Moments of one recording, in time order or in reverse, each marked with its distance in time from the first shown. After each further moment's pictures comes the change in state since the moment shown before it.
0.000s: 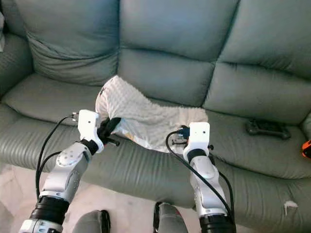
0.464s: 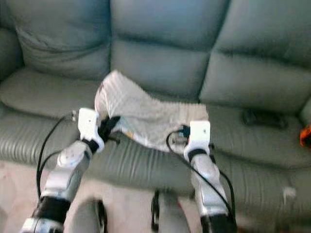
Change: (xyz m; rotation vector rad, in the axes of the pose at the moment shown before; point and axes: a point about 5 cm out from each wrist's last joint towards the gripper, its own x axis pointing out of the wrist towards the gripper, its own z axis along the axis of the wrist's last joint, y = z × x) left arm 0.001 0.003 0.003 0.024 -0.018 0.043; right arm 0.001 0.000 0.002 -0.002 -0.005 0.004
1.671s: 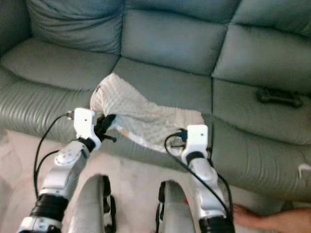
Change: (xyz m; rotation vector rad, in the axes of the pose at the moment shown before) left arm -0.002 0.011 -0.001 0.001 -0.011 0.044; right arm -0.004 0.006 -0.007 0.011 0.024 0.016
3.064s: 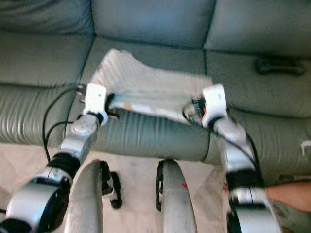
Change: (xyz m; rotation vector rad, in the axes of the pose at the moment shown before) left arm 0.064 0.020 0.030 0.220 0.043 0.282; right arm 0.059 -0.060 0.084 -0.244 -0.093 0.190
